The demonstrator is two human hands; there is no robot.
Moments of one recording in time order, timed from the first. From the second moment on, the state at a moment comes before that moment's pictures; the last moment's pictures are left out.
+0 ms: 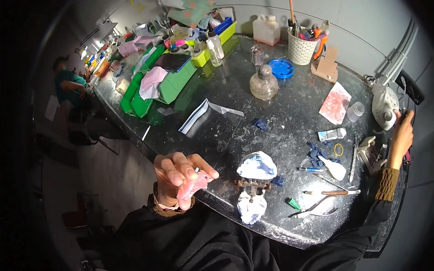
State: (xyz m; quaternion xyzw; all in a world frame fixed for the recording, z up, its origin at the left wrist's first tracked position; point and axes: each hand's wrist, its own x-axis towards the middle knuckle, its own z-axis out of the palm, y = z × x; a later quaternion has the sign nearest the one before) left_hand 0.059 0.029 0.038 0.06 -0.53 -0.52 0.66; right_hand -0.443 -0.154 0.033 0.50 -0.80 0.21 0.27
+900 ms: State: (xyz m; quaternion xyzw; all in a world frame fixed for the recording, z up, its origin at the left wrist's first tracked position) left_hand 0.031 -0.005 0.075 0.03 -0.86 -0.18 0.47; right_hand -0.190 0.026 0.087 0.89 -0.34 0.32 0.03
